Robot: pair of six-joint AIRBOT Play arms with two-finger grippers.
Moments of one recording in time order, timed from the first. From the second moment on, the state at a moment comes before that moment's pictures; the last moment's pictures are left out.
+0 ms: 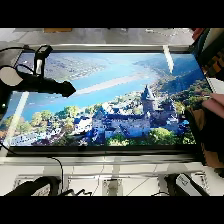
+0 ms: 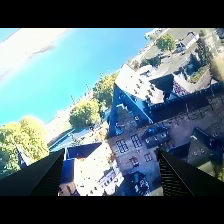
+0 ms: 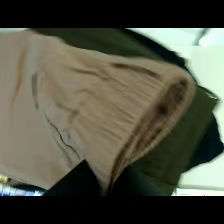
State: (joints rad) left arm -0.10 -1.20 1.40 1.18 -1.17 -1.26; right arm -0.82 -1.05 1.77 -1.93 1.75 2.20
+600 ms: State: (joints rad) left arm -0.10 -1.20 1.40 1.18 -1.14 -1.26; right arm -1.03 -1.07 1.78 -1.74 1.73 2.10
